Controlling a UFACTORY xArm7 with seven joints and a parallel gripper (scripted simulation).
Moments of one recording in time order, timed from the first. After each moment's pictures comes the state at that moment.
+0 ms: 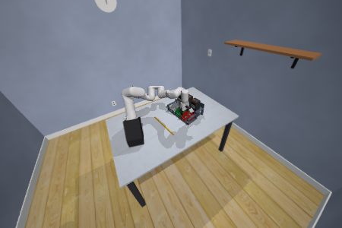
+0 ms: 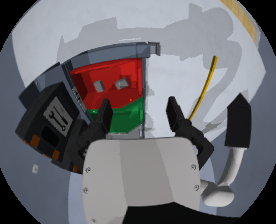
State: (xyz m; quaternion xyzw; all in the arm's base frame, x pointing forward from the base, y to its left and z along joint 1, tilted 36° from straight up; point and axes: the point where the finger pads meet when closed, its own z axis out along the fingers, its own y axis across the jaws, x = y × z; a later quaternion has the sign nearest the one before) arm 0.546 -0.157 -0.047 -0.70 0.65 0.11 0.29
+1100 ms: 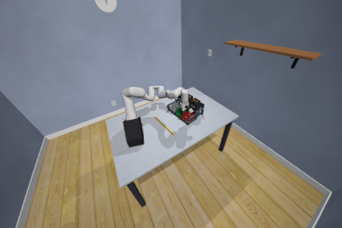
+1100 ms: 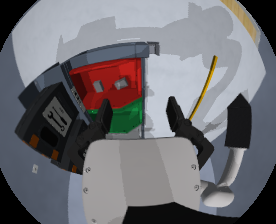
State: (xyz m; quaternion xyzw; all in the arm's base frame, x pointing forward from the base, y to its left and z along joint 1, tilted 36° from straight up) arm 0.545 -0.155 -0.048 -0.70 0.65 0.11 0.29
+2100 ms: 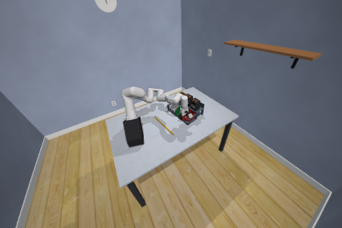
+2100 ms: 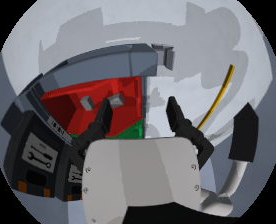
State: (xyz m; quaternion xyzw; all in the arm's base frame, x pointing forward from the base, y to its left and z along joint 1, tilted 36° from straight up) arm 0.557 -0.115 -0.106 -0.70 0.65 0.11 0.29
